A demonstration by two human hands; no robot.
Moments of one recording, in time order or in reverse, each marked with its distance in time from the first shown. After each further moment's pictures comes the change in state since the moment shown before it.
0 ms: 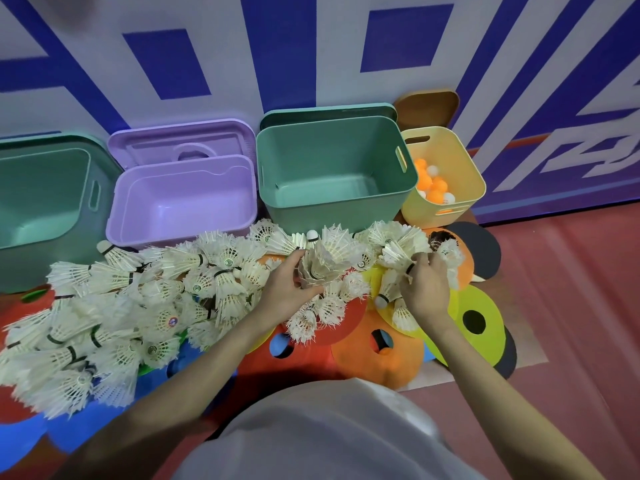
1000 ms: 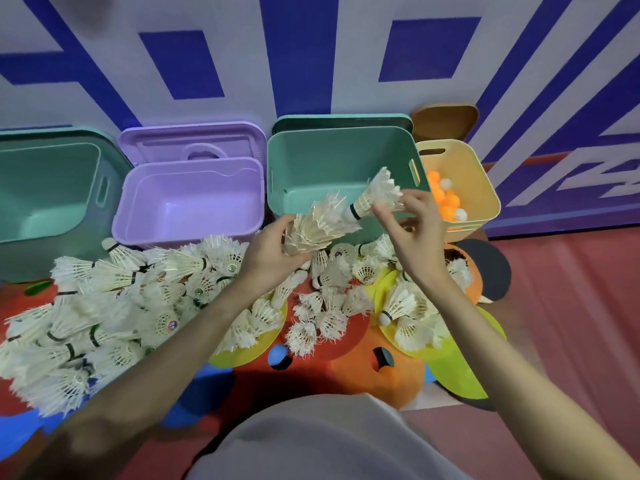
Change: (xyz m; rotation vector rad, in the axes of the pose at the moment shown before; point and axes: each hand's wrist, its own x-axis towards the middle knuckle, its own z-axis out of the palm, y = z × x) left_hand 0.036 0.053 -0.048 0.277 0.171 0.007; right_hand 0.038 -0.103 -0.094 0.757 0.173 -0.353
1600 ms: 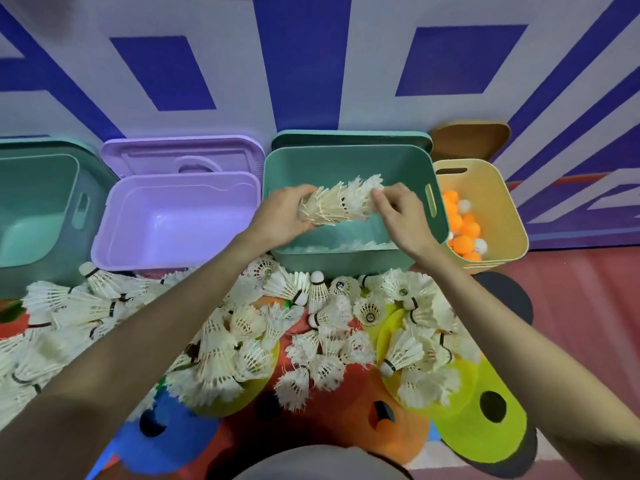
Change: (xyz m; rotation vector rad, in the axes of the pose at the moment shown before) left_hand 0.151 0.005 -0.003 0.299 -0.087 0.121; right_hand 0.122 0.051 0.049 -0.168 -0.328 0.075
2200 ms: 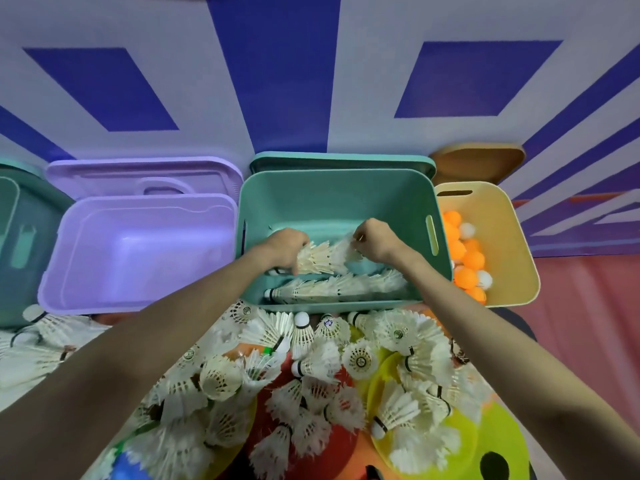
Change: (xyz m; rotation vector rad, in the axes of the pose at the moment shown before) left_hand 0.101 -0.048 0.076 0.306 -0.552 -0.096; right_hand 0.100 0.080 0.052 -0.339 -0.458 0.284
